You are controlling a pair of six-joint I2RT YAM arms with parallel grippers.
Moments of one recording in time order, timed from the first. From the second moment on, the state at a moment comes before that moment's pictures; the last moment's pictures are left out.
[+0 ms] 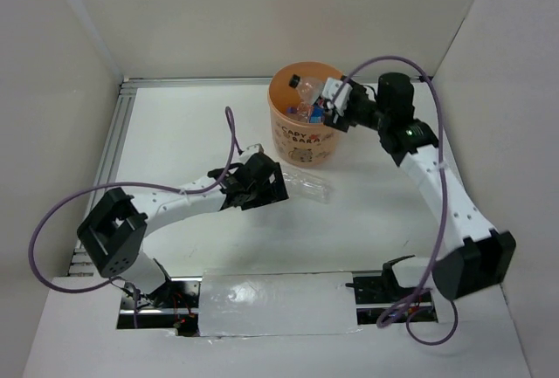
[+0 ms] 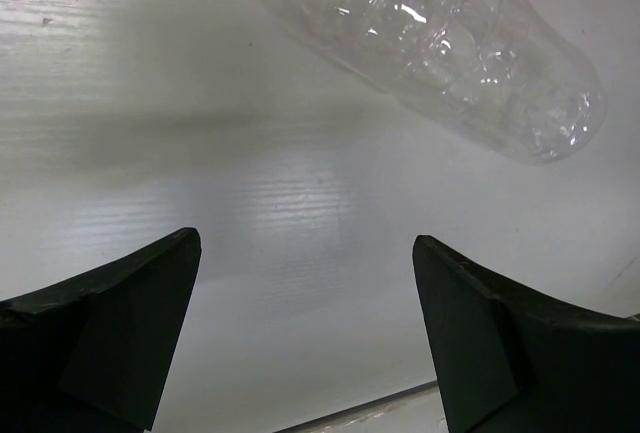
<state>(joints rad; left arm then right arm) -0.82 1.58 1.03 -0.40 -0.18 -1.00 0.27 1.21 1.24 -0.32 -0.55 -0.90</state>
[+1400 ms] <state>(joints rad) -0.83 1.05 0.68 -0.49 -0.29 -1.06 0.37 1.06 0.54 -0.18 -0.47 -1.04</state>
